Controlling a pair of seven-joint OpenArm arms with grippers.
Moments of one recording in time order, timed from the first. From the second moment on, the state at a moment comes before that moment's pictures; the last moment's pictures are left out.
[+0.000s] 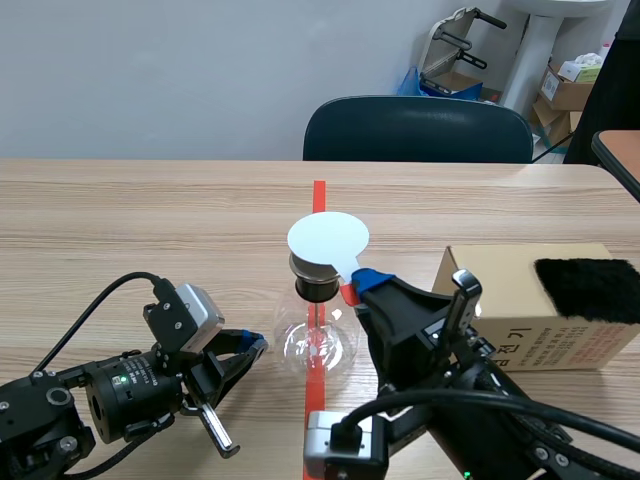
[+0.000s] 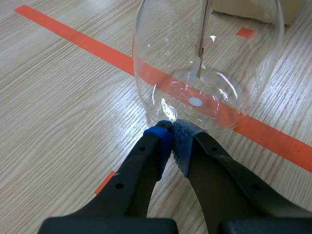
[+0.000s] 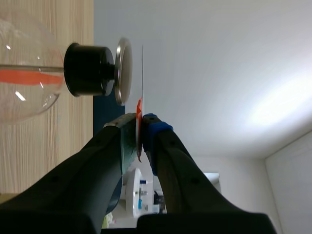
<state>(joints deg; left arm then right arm) -4.2 -28.5 45.0 59.5 -8.4 -14.8 -30.2 -28.5 14.5 -17.7 92.6 -88.2 -31.0 13.8</state>
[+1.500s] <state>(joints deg) -4.2 -28.5 45.0 59.5 -8.4 -14.8 -30.2 -28.5 14.5 -17.7 92.6 -88.0 -31.0 -2.2</state>
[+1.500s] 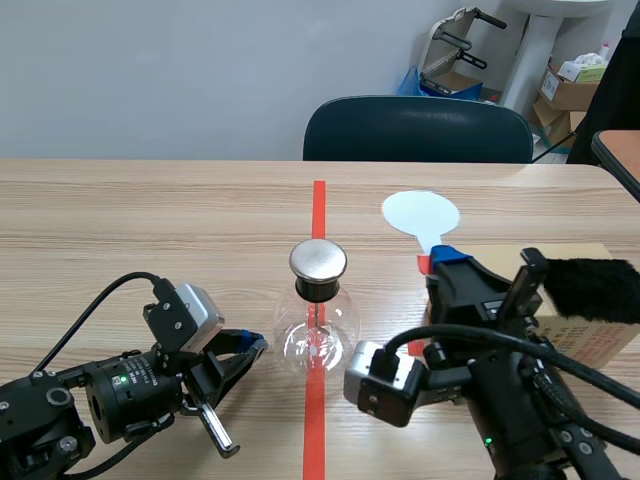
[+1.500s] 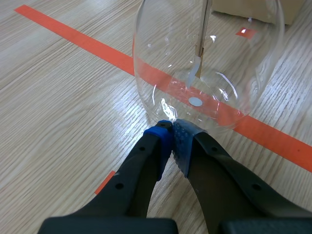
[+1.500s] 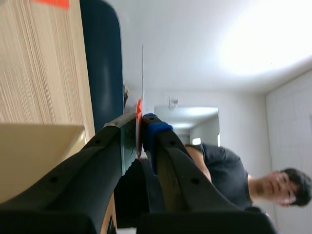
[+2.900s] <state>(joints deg) -4.2 -28.5 45.0 59.5 -8.4 -14.8 -30.2 -28.5 14.5 -17.7 92.6 -88.2 -31.0 13.7</state>
